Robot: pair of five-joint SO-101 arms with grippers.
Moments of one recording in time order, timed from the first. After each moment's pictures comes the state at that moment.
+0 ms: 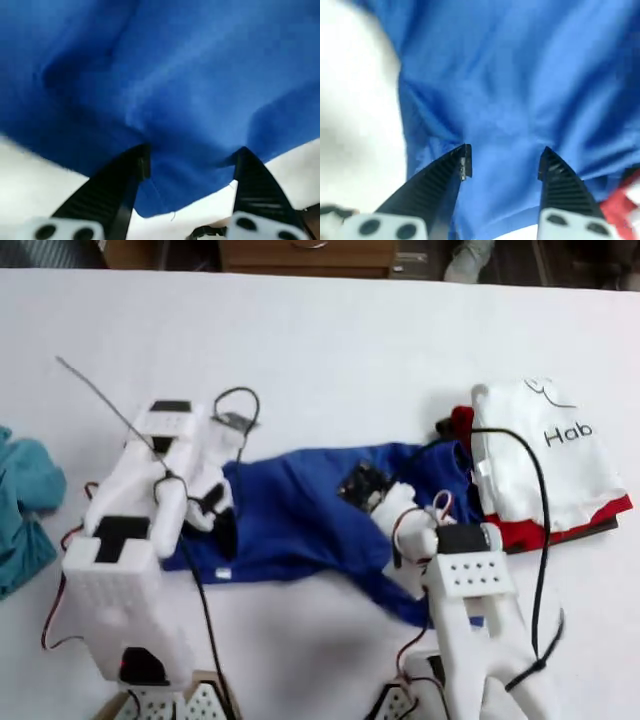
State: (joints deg) left arm -5.5 24.3 9.3 85.5 -24.4; right arm -9.2 -41.7 61.0 66.0 47.3
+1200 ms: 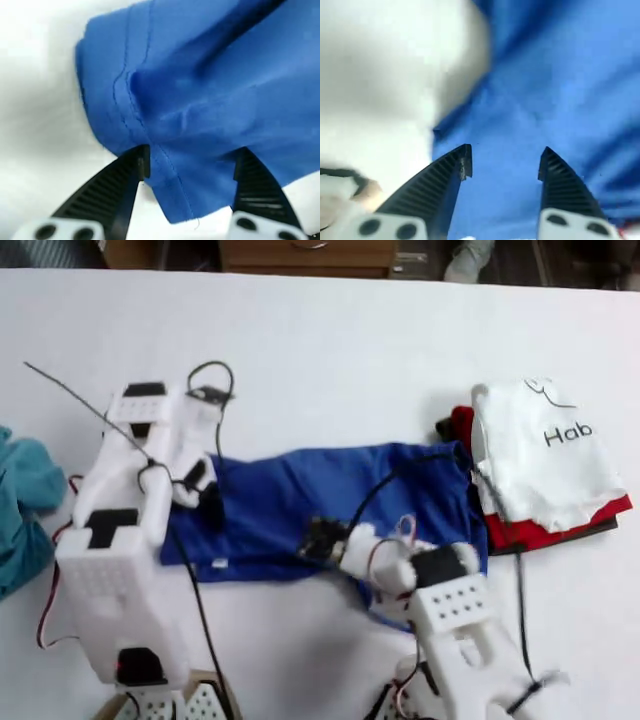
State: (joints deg) left arm -10.4 29.2 -1.3 86.5 -24.3; right arm -19.2 -51.2 65.1 73.6 56.3
